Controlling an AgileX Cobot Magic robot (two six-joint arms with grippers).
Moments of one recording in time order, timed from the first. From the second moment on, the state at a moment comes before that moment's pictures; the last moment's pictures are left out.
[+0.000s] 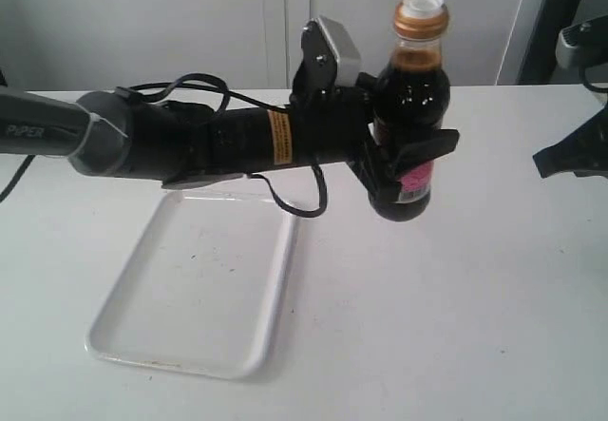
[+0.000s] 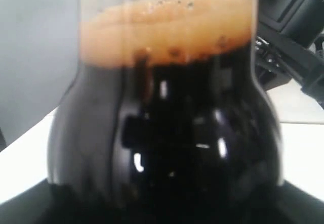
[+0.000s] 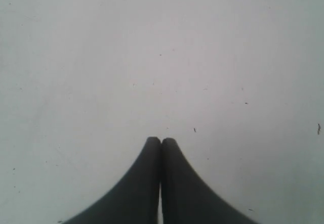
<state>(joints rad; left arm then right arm) -0.68 2.01 -1.32 0.97 -0.93 -0.63 0.02 1.33 -0.97 0.05 0.68 -0.31</state>
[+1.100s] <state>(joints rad) -0.37 1.82 -0.93 1.05 -0.95 -0.59 0.02 1.44 -0.92 0.14 0.54 -0.31</state>
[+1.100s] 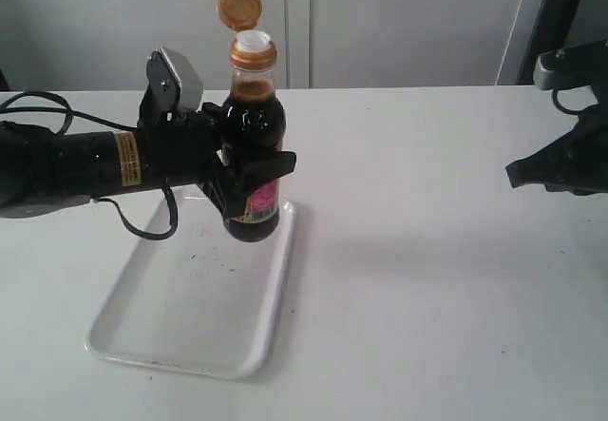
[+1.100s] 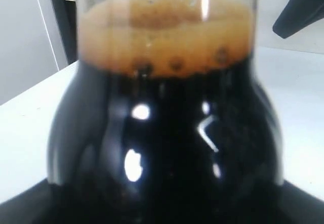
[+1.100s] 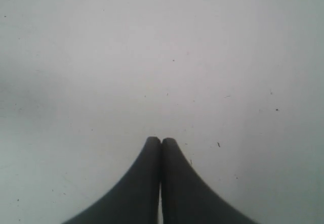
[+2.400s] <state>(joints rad) -0.26 1.80 -0.75 1.03 -0.95 -0.43 0.02 1.44 -0.92 0.15 0.54 -0.31</state>
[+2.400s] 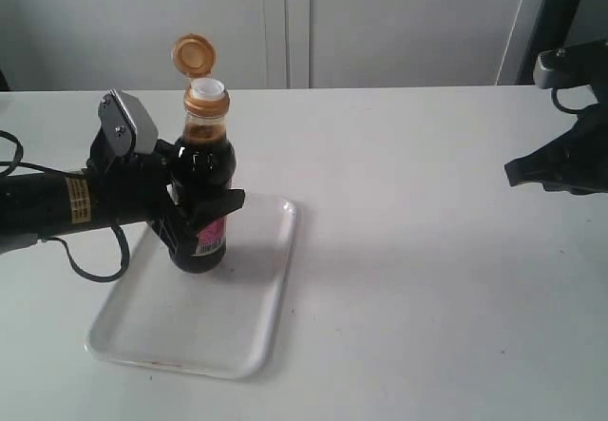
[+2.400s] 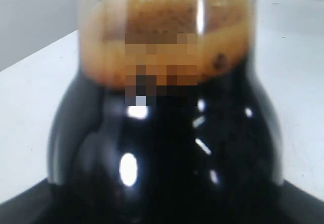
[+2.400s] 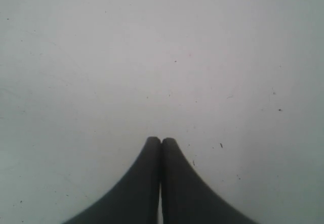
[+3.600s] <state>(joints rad) -0.26 1.85 -0.75 1.00 -0.99 -0.47 0.02 1.44 -0.92 0.15 0.54 -0.31</state>
